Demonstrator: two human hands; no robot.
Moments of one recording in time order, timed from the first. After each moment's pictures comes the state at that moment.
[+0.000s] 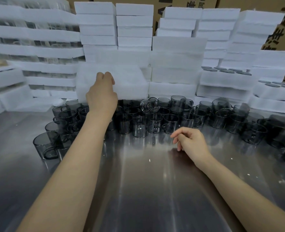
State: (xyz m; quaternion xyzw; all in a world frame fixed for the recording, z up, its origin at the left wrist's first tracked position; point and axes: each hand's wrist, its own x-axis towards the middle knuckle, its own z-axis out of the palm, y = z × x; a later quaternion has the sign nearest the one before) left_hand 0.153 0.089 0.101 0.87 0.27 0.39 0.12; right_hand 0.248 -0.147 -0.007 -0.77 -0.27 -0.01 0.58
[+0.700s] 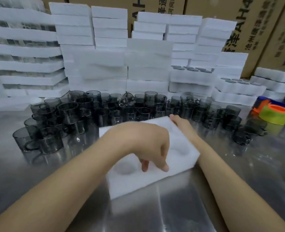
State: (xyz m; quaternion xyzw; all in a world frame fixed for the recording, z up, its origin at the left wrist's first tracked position) left_hand 0.066 -0.104 0.134 0.97 -0.08 -0.19 0.08; right_hand 0.243 -0.209 0.030 -0.84 -0.18 0.07 0.51
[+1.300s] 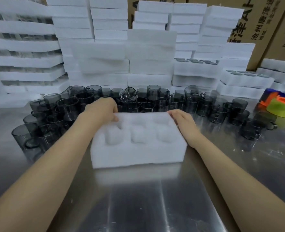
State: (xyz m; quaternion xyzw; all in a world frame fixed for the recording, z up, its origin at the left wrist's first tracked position) left_hand 0.126 0.025 0.091 0.98 0.18 0.03 0.09; right_hand 0.253 -0.204 0.008 -0.77 -0.24 0.01 0.59
